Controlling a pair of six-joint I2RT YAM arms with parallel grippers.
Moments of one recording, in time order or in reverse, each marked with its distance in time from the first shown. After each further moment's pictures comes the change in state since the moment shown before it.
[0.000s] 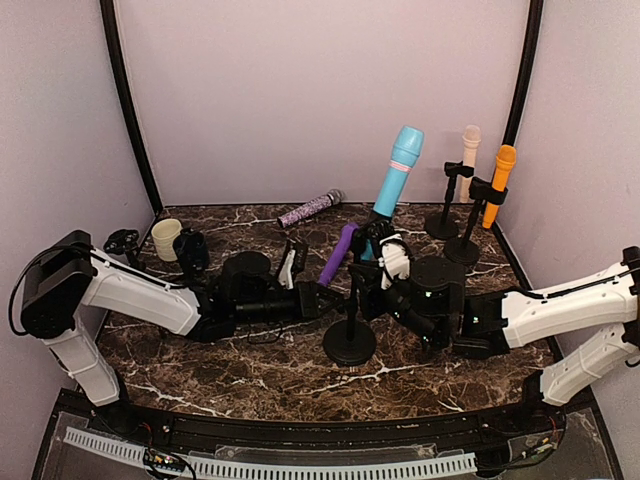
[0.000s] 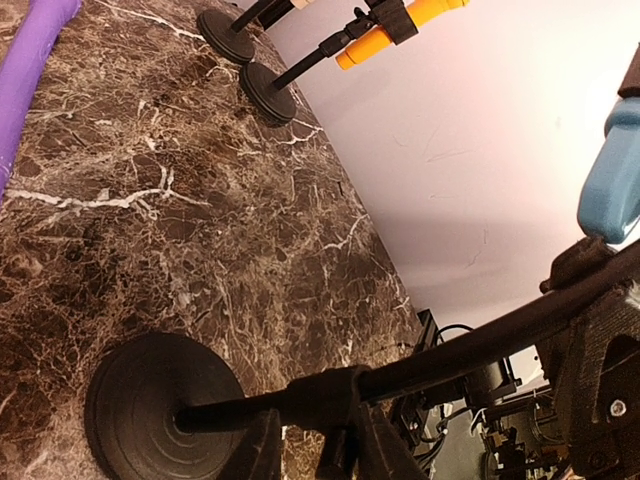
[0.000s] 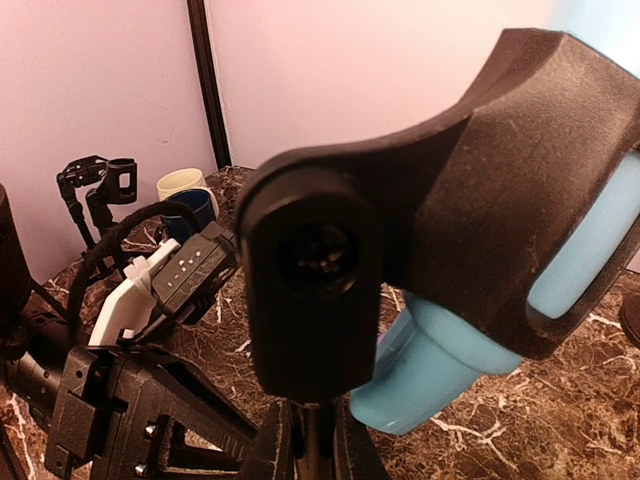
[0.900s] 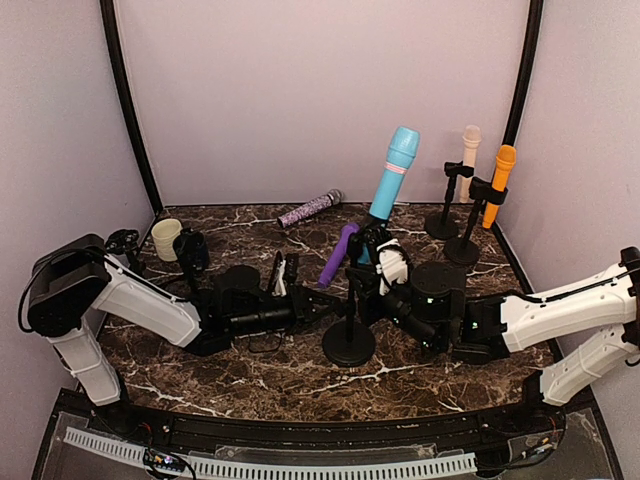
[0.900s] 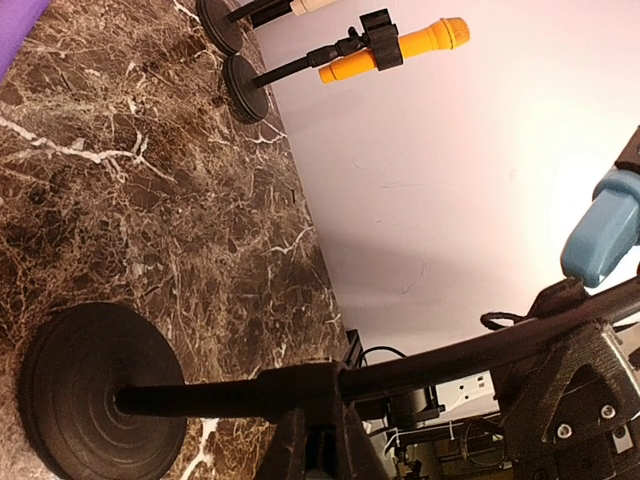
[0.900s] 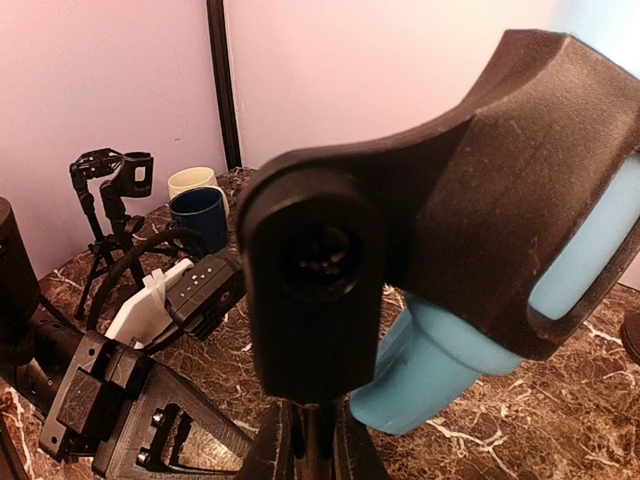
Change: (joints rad) left arm -0.009 0.042 -0.103 0.236 0.013 -0.259; right arm 0.024 0.006 -0.017 0.049 0.005 -0.055
